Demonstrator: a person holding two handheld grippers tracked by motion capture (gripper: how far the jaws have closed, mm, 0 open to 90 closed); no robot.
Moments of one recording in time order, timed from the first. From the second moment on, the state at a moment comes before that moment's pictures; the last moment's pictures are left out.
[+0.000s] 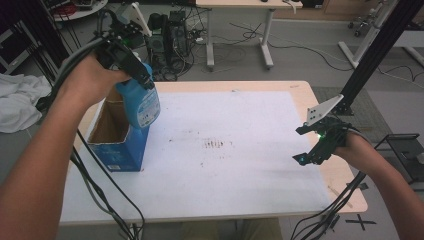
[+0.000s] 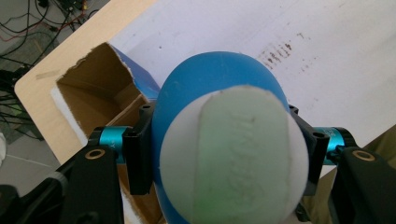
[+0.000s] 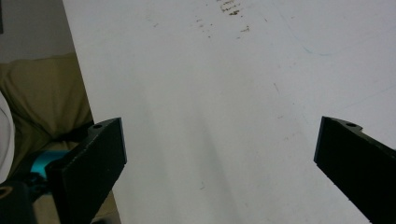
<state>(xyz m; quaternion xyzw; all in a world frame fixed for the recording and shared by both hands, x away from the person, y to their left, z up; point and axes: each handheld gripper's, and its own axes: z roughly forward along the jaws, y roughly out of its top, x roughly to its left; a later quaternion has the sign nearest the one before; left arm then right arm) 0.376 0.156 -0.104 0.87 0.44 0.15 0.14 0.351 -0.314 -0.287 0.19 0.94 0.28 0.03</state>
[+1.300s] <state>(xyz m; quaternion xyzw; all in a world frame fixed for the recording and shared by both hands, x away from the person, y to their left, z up) 0.416 0.255 -0.158 0.89 0.40 0.12 0.16 0.343 -0.317 -0.279 0.21 0.94 0.28 0.05</state>
